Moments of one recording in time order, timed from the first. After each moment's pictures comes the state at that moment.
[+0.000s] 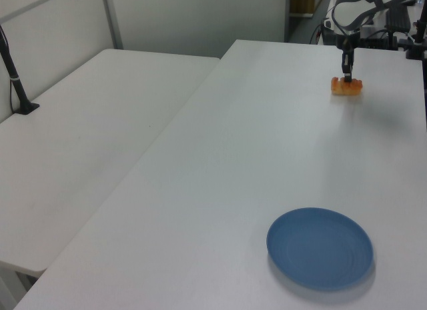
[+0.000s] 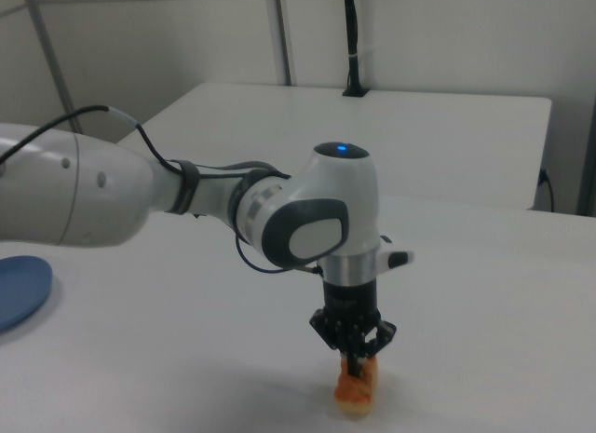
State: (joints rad) arm -0.25 0.41 -0.27 -1.73 -0.01 2.04 -0.61
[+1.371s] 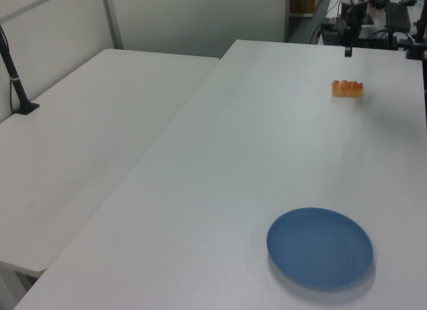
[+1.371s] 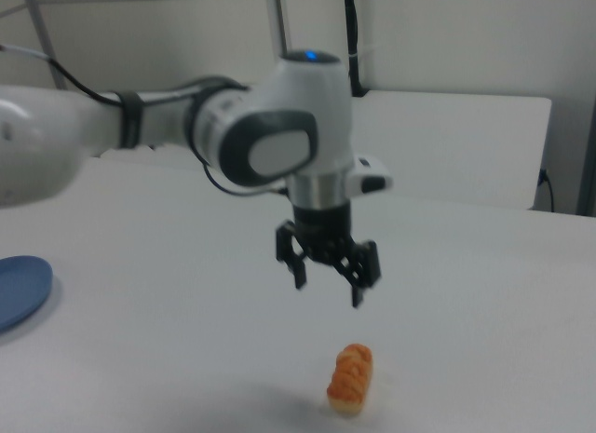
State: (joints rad) arm -0.24 0.24 -0.26 -1.65 0.01 1.85 -0.47
